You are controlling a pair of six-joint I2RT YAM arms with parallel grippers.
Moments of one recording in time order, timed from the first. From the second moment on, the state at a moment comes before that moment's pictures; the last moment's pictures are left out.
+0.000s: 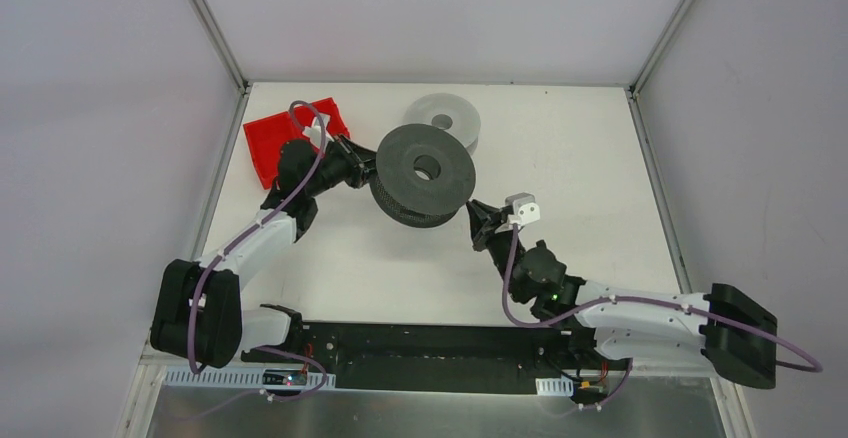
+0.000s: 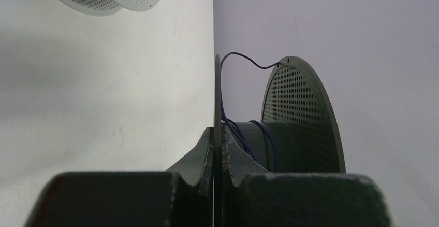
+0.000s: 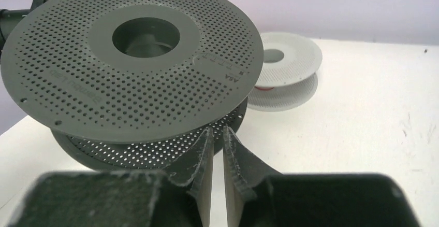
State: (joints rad) left arm -0.24 1.25 0.64 0.47 0.53 -1.31; right arm 1.20 1.02 0.35 0.87 0.77 0.02
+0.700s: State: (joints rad) left arm -0.24 1.59 0.82 0.31 0.66 -1.03; right arm 1.20 0.74 0.53 0.02 0.64 0.43
